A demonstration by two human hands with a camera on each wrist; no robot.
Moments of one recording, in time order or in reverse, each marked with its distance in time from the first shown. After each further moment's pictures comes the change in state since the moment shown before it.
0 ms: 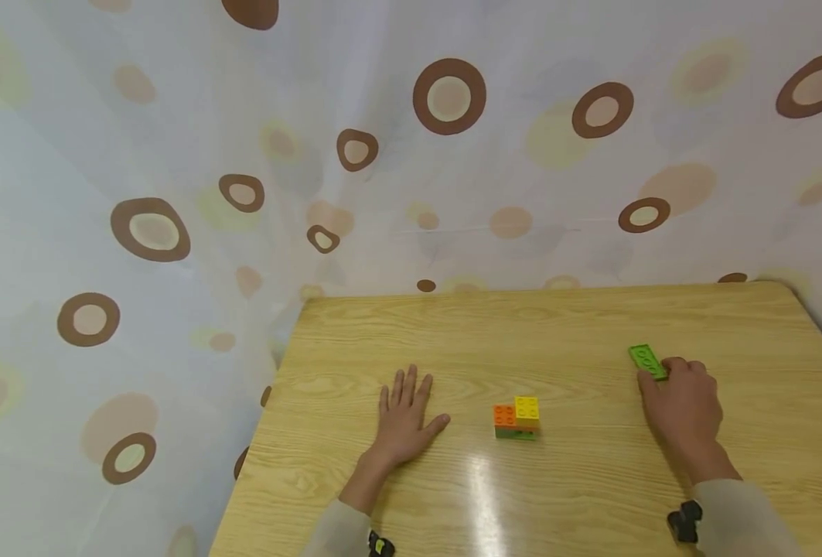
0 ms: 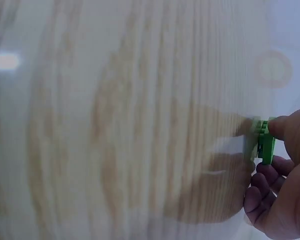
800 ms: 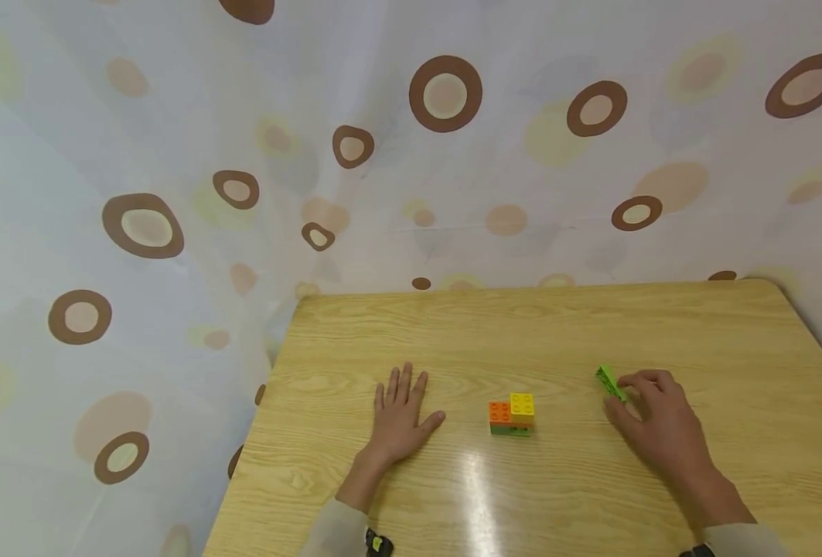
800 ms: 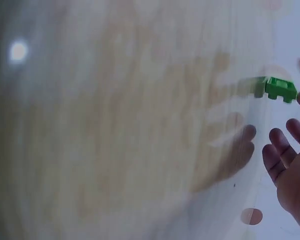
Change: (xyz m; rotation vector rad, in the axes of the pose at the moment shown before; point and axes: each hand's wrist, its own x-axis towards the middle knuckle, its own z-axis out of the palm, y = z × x) left_hand -0.001 0.001 0.001 0.008 0.008 0.001; right_hand -0.047 -0.019 -0.006 0.151 -0.080 -0.221
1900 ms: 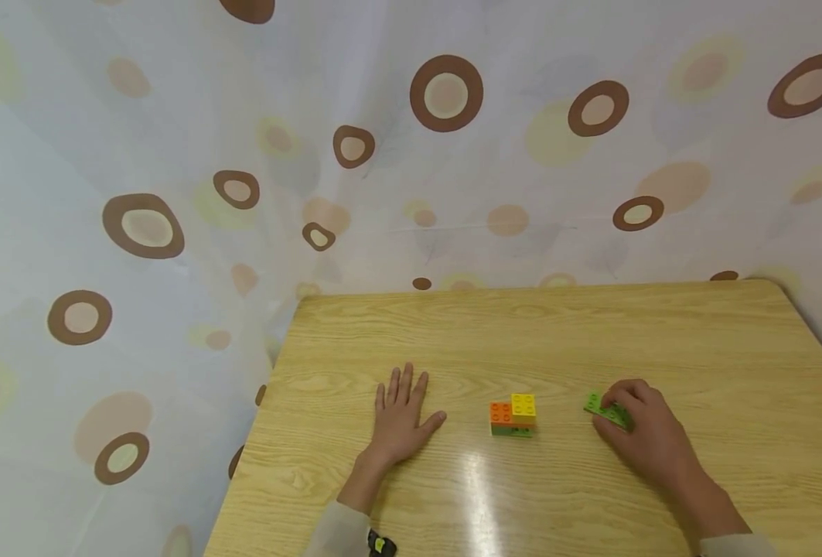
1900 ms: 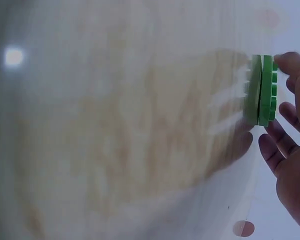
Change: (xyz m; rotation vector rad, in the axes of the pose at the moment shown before) left_hand 0.000 0.002 0.000 -0.012 0.022 0.004; right_hand -0.005 -0.009 0.016 -0.043 0.055 -0.242
